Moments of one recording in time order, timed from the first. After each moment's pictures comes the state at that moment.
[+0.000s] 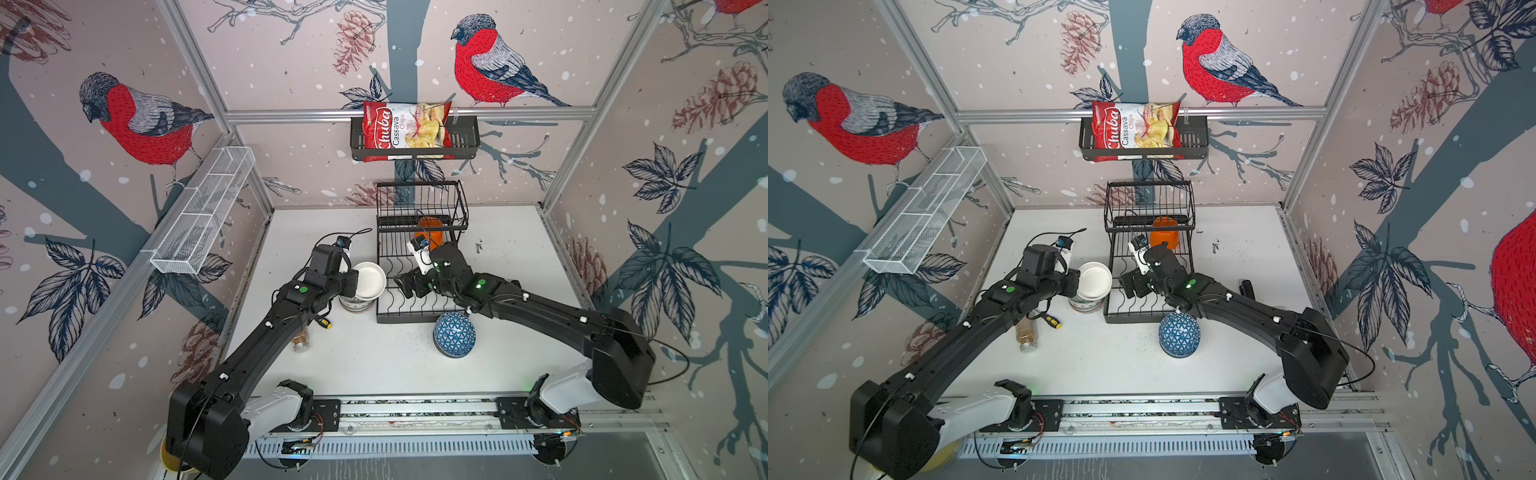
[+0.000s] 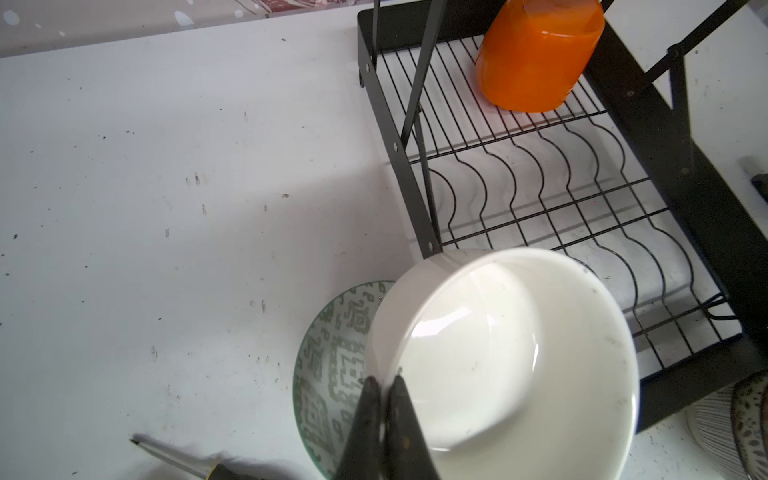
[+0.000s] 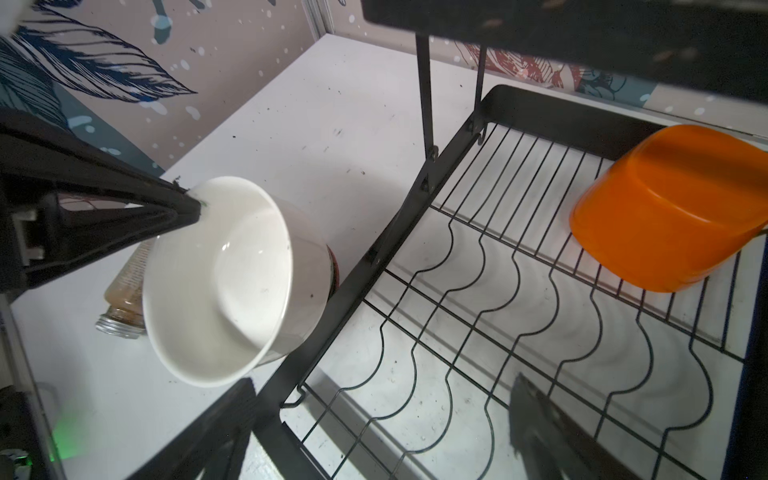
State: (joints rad) left arm -0.38 1.13 0.90 -0.51 0.00 -0.12; right arm 0.86 1.47 1.05 -0.13 -0.02 0.19
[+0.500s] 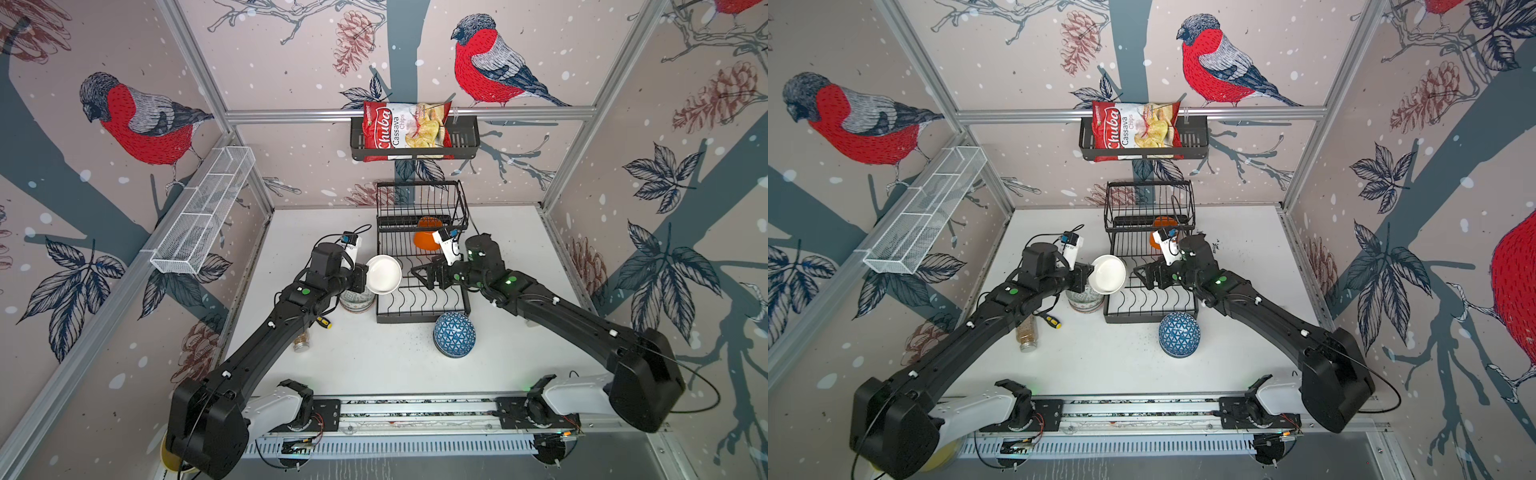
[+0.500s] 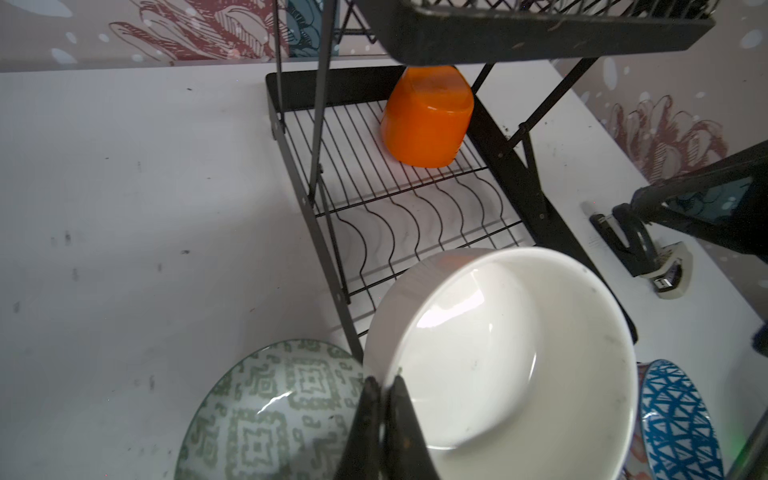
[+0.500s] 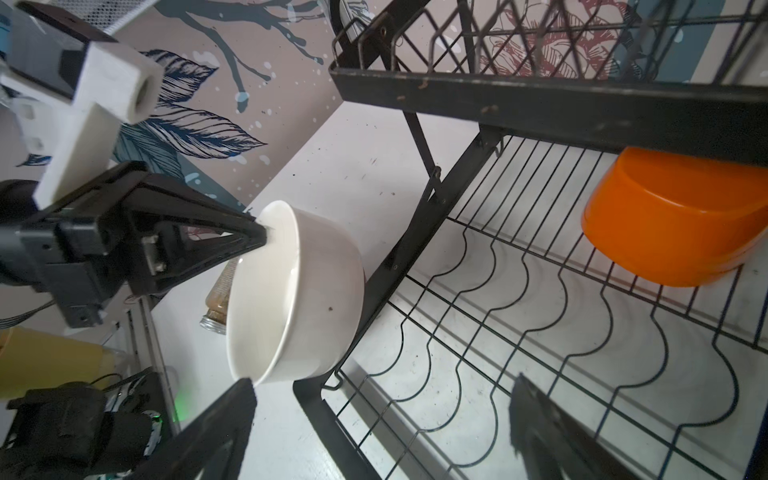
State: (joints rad) left arm -0.40 1.15 0.86 -0.30 0.22 -0.21; right arm 0.65 1.32 0.94 -0.08 -0.36 0.24
